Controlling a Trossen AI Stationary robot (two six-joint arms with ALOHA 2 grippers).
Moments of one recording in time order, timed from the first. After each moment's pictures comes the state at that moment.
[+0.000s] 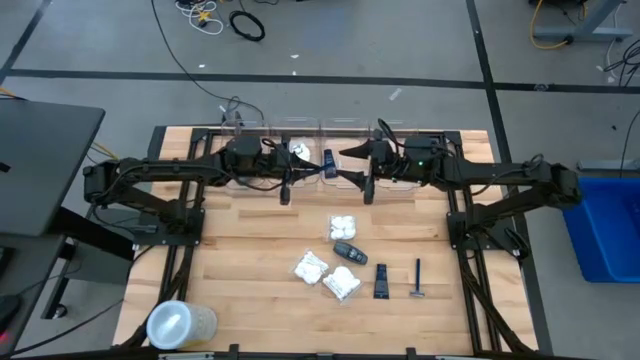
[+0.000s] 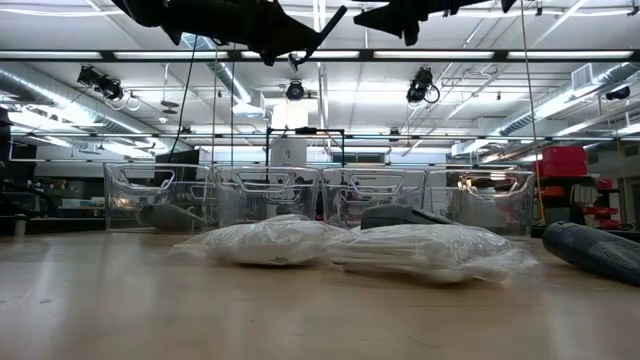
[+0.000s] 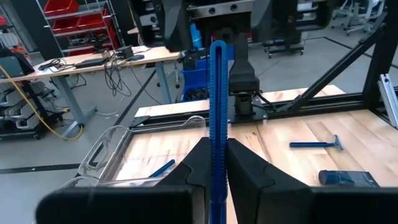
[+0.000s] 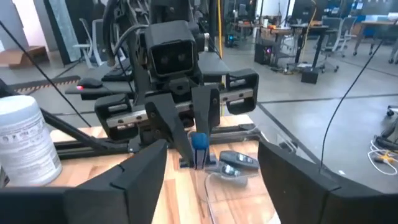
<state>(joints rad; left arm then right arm) 0.26 1.29 0.87 0.31 0.19 0.18 -0.15 1.24 0.98 0.17 0.01 0.00</state>
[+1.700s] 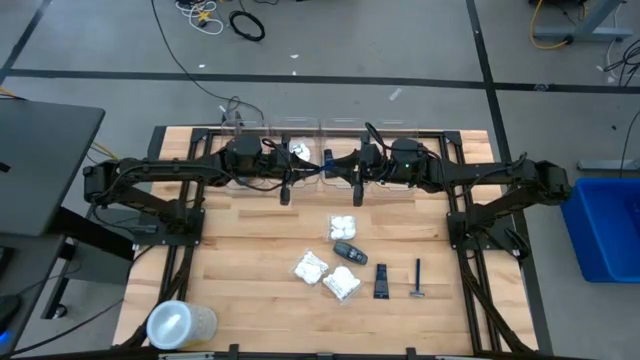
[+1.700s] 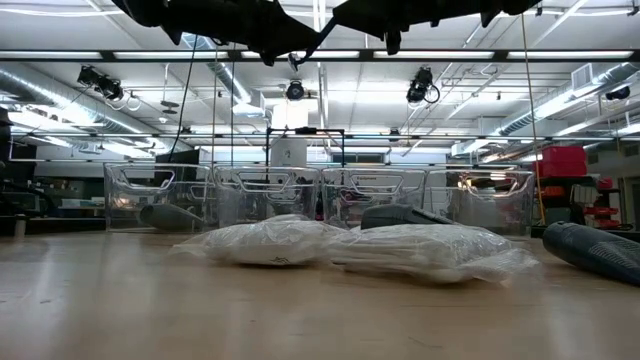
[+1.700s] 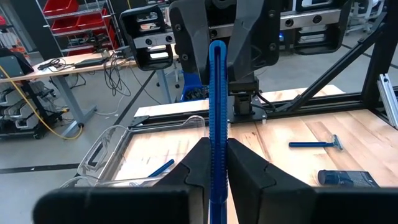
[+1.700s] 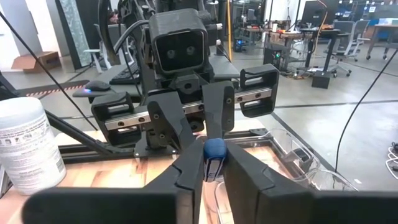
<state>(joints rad) 0.26 1.29 0.87 0.31 0.19 0.18 -0.15 1.35 0.98 0.30 -0.03 0.00</state>
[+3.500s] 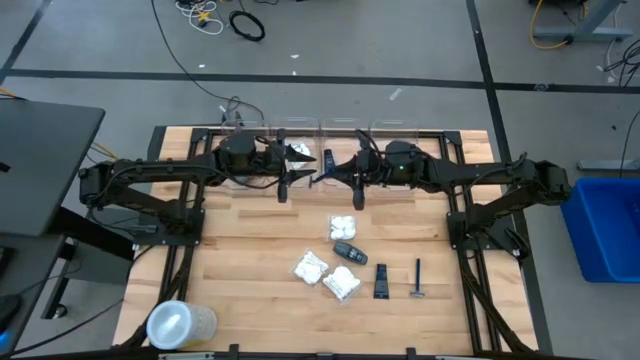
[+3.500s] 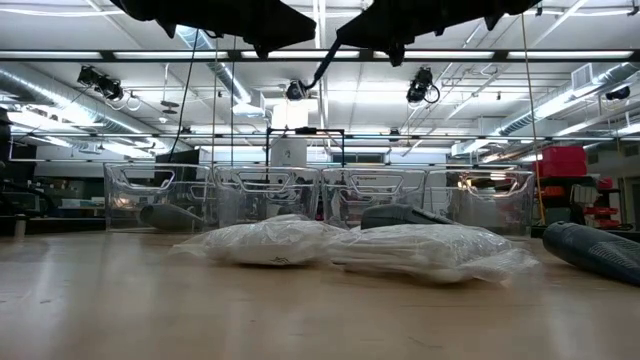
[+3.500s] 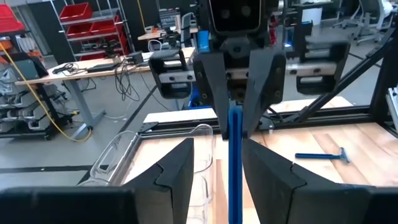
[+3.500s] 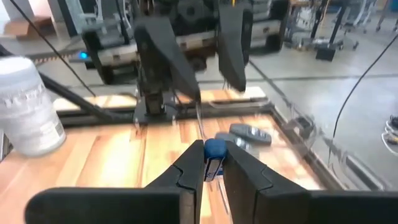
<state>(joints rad) 0.26 1.25 0.87 0.31 0.15 0.15 -0.15 1.35 0.98 0.15 -0.03 -0.02</state>
